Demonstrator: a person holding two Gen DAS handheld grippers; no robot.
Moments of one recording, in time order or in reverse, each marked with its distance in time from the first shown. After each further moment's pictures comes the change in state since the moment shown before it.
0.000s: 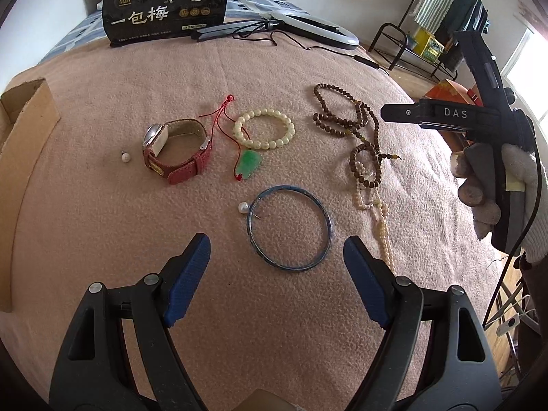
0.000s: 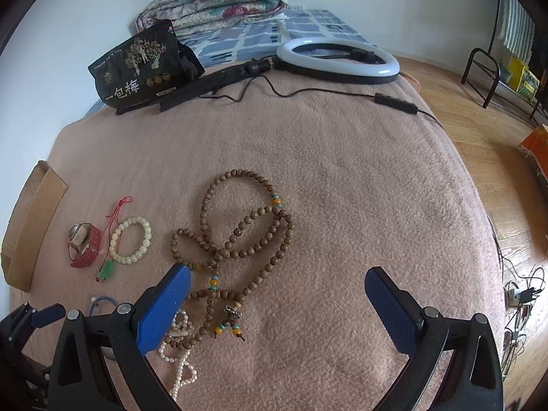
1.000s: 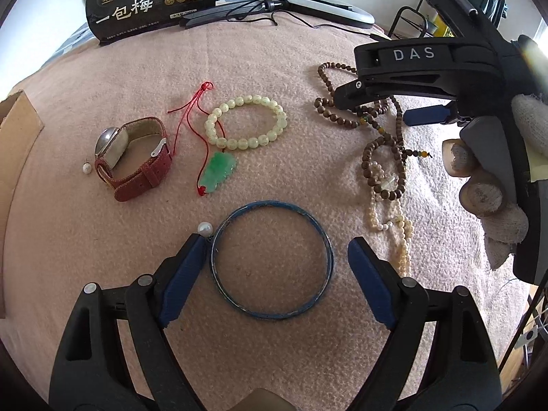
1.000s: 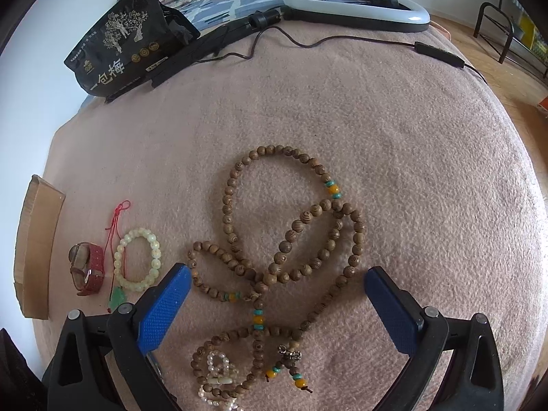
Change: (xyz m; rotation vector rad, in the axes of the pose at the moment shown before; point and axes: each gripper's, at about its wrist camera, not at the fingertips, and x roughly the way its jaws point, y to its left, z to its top) left arm 0.051 -0.032 0.014 0.024 0.039 0.134; right arm 0.058 0.022 0.021 0.107 0.171 0.071
